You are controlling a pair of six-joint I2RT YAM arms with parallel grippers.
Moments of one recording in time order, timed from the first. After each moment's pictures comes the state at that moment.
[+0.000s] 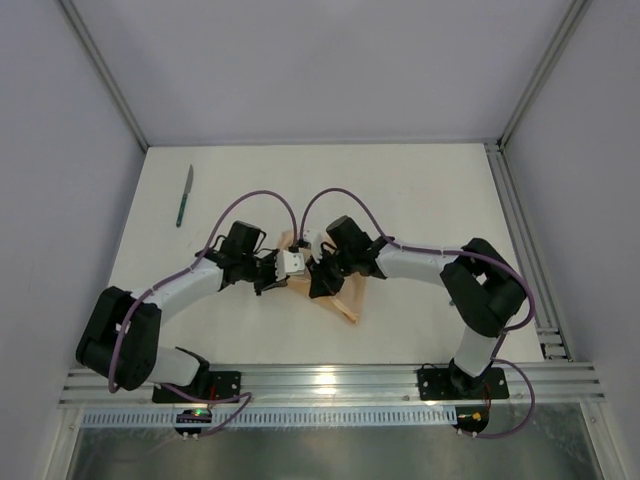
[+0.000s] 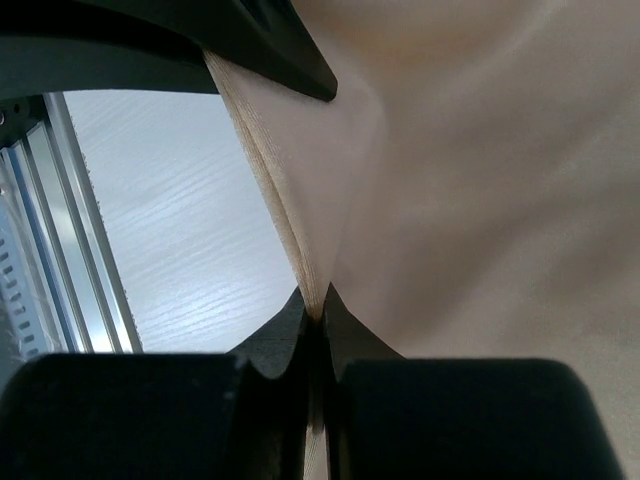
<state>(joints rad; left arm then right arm) -0.45 1.38 0.70 -0.31 0.60 0.85 0.77 1.76 1.00 -0.13 -0.60 -0.05</state>
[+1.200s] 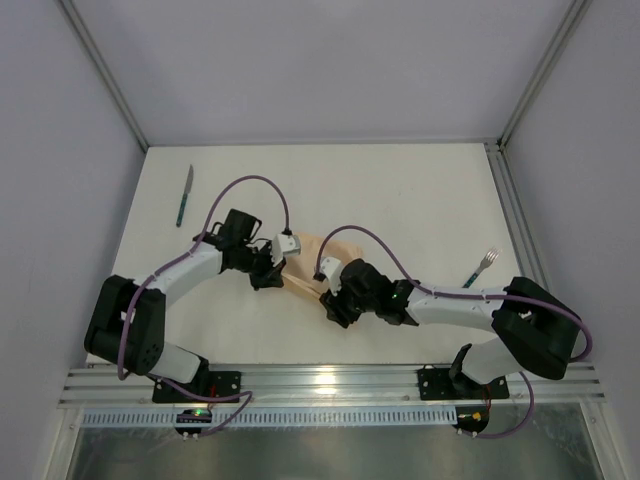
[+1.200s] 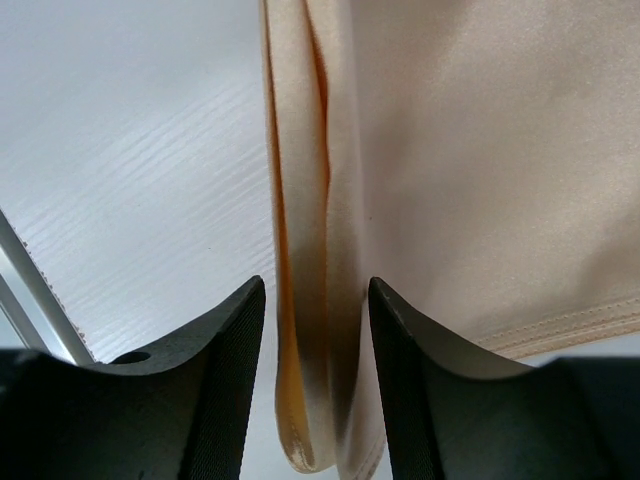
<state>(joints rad) -0.38 1.46 0.84 -0.51 0.68 0.70 0.96 1.42 0.62 0.02 -0.12 0.02</state>
